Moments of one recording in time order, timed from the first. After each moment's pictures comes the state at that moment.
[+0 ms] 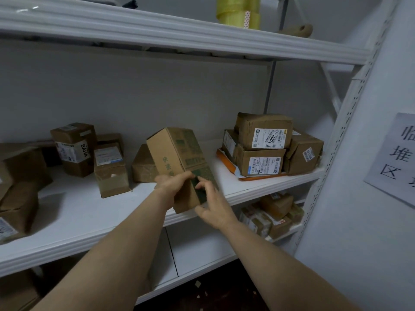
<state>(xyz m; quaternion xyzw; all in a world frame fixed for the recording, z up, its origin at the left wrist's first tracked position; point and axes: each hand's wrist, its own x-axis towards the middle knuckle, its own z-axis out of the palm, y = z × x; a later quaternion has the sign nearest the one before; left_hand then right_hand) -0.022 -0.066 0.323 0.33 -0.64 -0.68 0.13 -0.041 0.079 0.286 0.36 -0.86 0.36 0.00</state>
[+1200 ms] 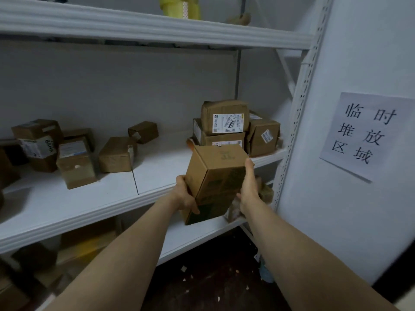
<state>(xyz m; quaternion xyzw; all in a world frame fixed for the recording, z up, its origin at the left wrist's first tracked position) -0.003 0.081 0.308 0.18 -0.86 -0.47 -0.09 -0.063 0.246 0.297 -0.15 -0.57 0.80 -0.09</state>
